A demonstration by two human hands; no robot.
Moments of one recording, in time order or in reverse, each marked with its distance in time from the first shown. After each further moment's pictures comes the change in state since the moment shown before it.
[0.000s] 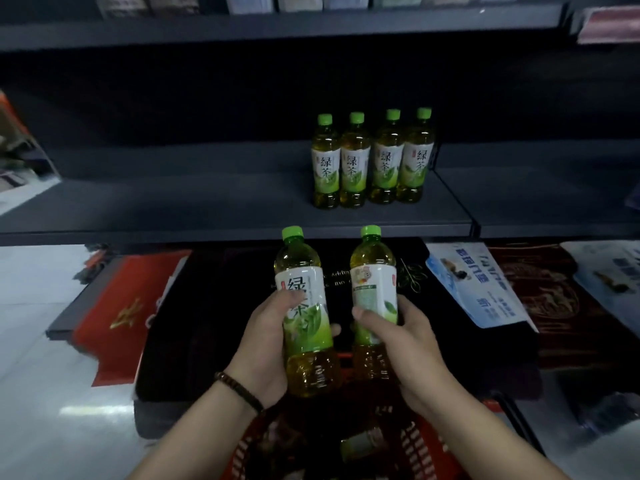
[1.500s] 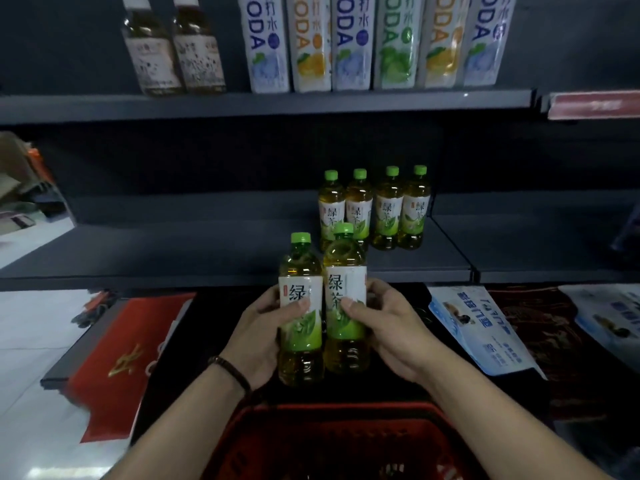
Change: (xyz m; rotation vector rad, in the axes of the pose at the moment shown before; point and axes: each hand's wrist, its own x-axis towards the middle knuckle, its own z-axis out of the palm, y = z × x) left_hand 0.033 0.066 -0.019 0.152 -0.109 0.182; right_hand 0.056 -0.060 0.027 0.155 -0.271 -0.044
